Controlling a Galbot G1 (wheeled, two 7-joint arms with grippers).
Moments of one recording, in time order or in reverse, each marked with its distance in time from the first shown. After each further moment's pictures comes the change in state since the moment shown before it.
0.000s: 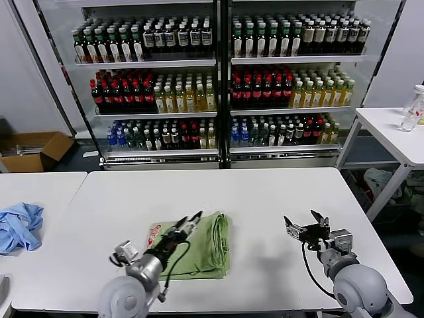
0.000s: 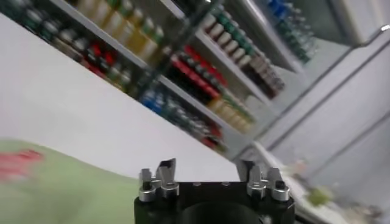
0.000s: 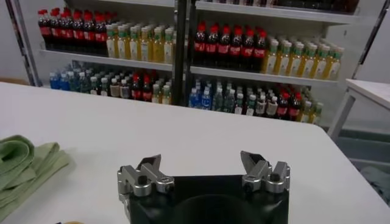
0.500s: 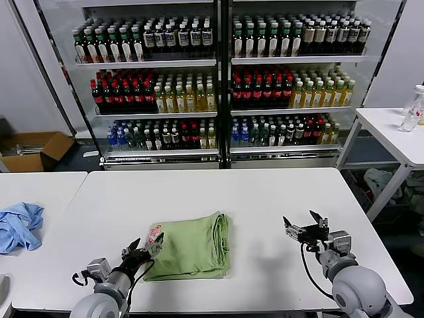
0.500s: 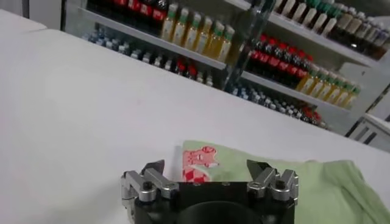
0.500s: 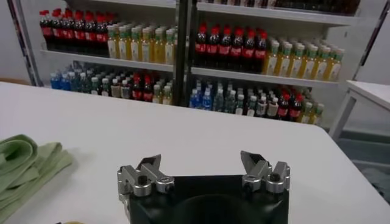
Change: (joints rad) left arm 0.115 0.055 -0.132 0.056 0.217 0.007 -0.003; right arm -0.016 0.002 0.010 0.011 -0.014 0.003 0.000
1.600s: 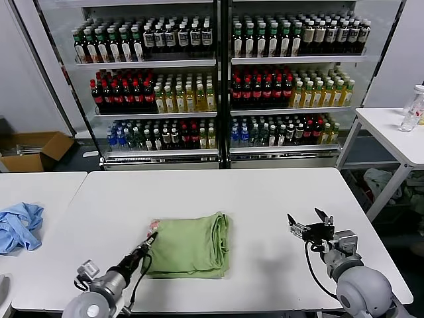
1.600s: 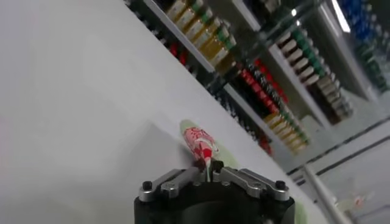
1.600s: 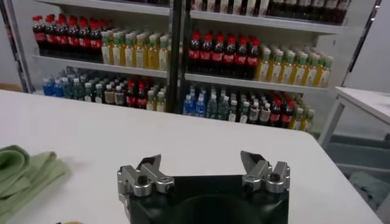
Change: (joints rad) left arm -0.020 -0.050 -0.120 0.072 -0.436 0.046 0.085; right arm -0.018 0.005 0.038 0.024 -0.005 -0.002 0.007
